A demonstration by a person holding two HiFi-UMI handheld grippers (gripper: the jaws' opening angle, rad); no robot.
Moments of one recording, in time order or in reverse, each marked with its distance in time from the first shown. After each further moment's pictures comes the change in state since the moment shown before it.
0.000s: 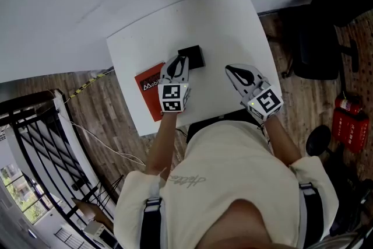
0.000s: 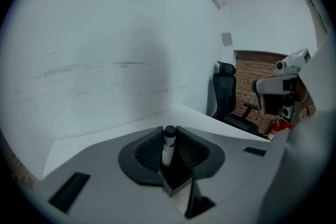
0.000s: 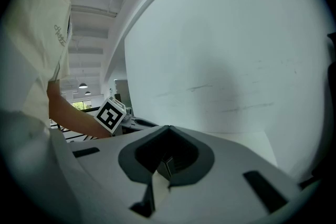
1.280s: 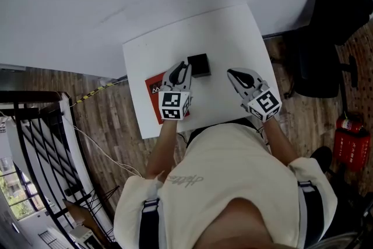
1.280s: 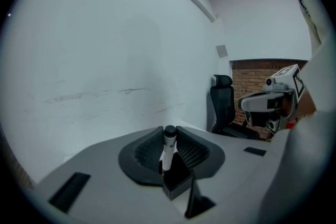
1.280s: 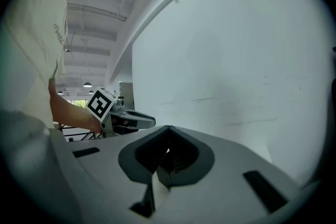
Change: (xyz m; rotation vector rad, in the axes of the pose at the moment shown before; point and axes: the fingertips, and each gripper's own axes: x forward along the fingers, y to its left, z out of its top) left arm -0.056 -0.020 0.061 0.044 -0.135 0.012; right arm -0.017 0.010 0.028 -0.066 -0.076 0.016
